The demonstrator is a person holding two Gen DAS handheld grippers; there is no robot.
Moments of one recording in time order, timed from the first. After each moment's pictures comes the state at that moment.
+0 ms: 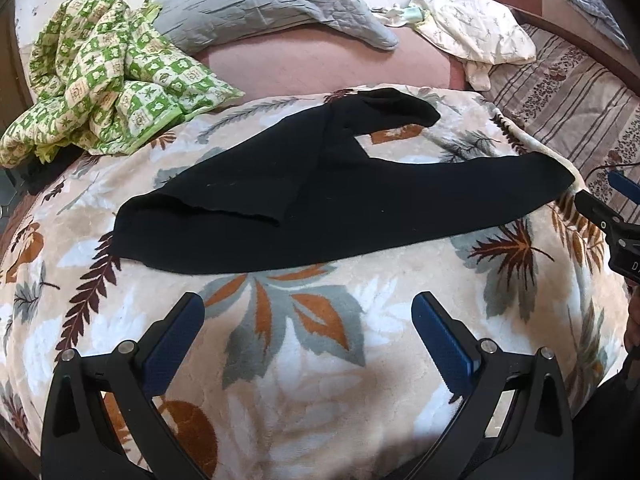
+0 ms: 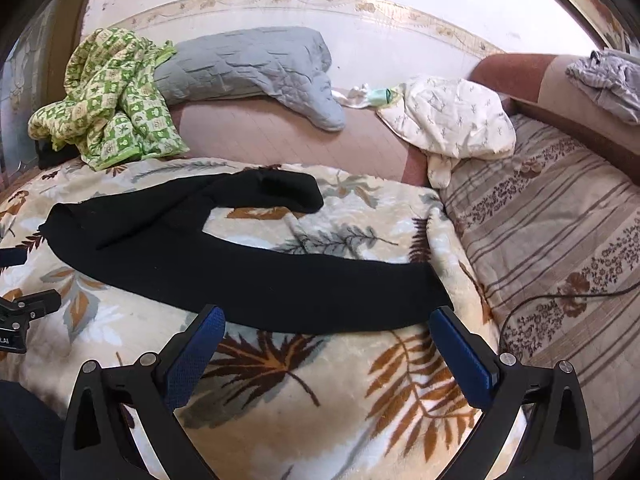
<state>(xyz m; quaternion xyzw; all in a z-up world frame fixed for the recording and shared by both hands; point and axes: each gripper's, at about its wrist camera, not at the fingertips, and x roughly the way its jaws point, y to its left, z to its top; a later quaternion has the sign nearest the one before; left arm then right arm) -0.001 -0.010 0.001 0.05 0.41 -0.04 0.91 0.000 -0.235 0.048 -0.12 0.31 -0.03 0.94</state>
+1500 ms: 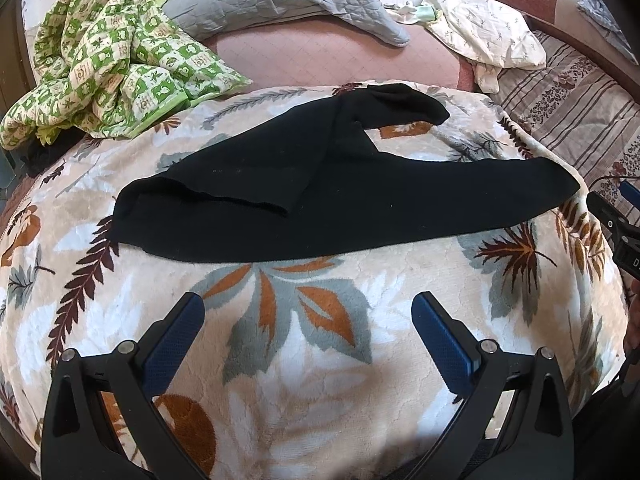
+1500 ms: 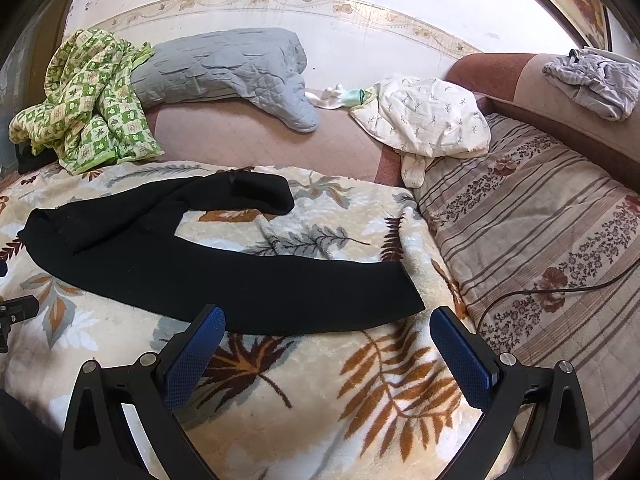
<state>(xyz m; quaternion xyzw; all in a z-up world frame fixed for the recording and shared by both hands) 0.000 -0.005 -0.006 0.03 0.42 -0.04 0.91 0.000 -0.244 0.051 -0.12 0.30 -0.07 0.94</state>
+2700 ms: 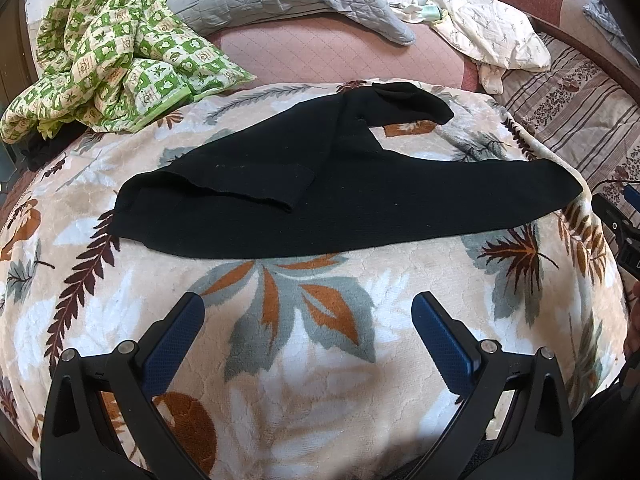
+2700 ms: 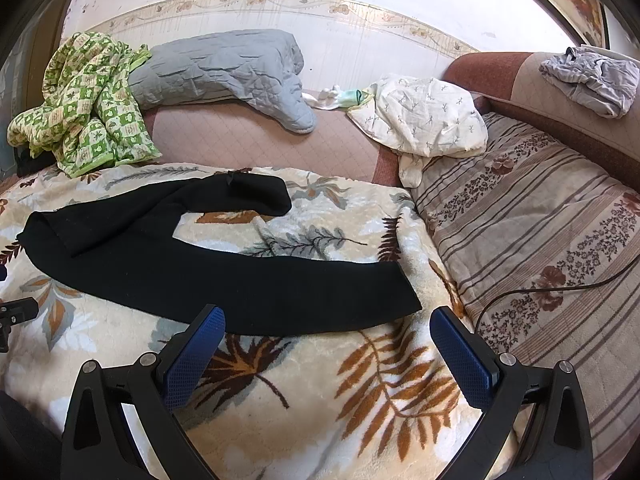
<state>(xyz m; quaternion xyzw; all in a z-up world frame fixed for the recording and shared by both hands) 0.001 0.000 -0.009 0.02 0.42 -0.03 0.90 0.000 -0.246 0.052 -0.12 0.30 -0.07 0.94</state>
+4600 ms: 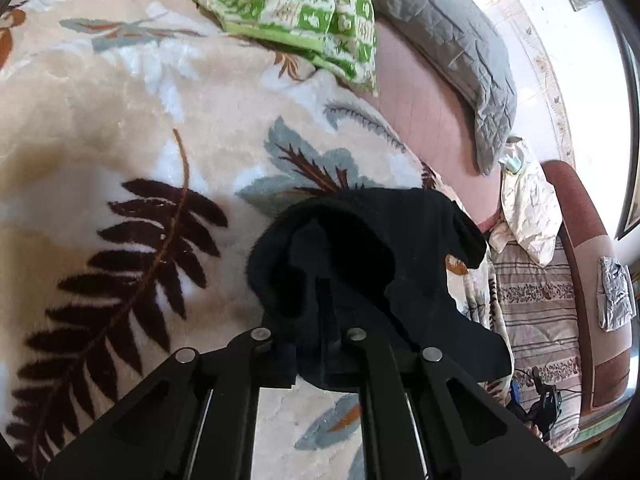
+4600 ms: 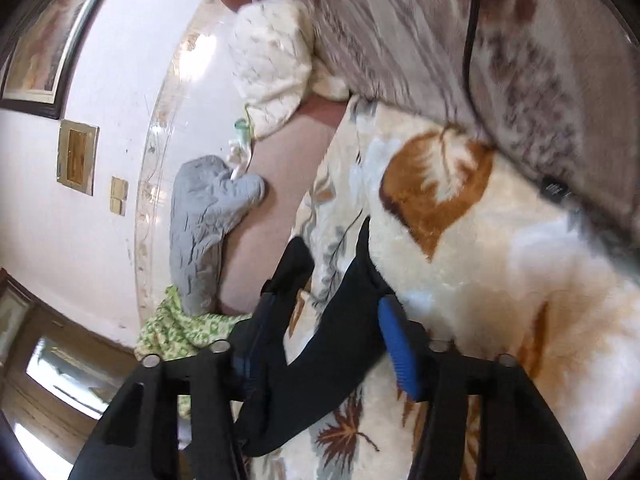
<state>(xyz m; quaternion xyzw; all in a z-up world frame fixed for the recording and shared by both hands) 0.105 0.201 -0.053 -0.34 0.44 -0.07 0.83 0.038 -0.458 -0.001 0.50 0.29 0.05 0.81</state>
